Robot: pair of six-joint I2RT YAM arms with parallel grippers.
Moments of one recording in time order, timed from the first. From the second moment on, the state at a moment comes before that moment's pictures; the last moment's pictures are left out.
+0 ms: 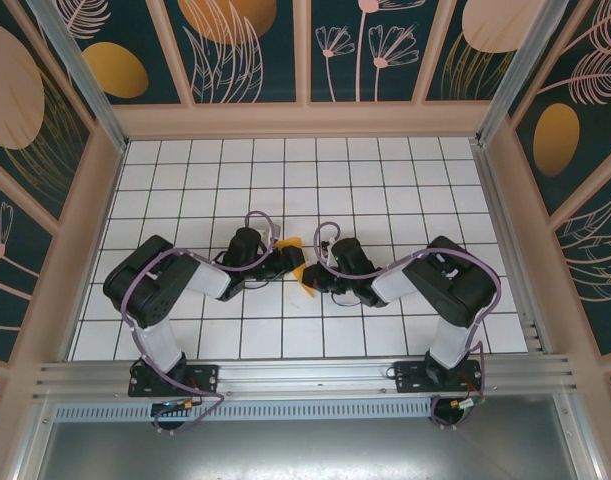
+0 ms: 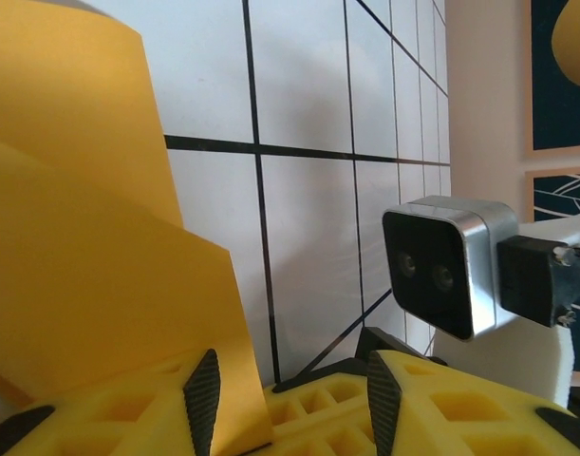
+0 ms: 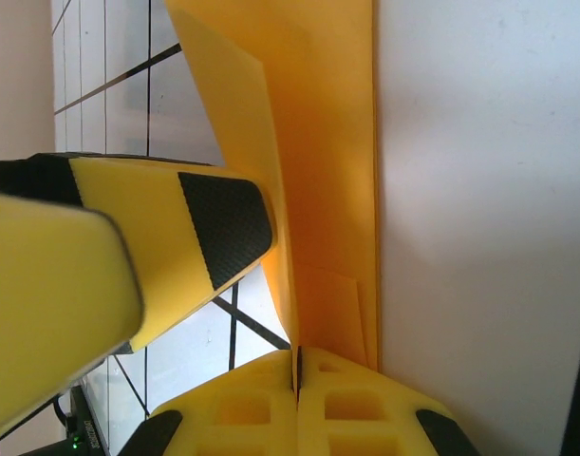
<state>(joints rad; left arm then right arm) -0.59 1.80 0.55 0.72 0.52 -1.04 0.77 1.78 0.55 0.59 -0.40 0.97</state>
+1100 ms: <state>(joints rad) -0.59 1.81 0.58 0.65 0.51 -1.02 0.78 1.68 0.57 0.36 -0.37 0.93</state>
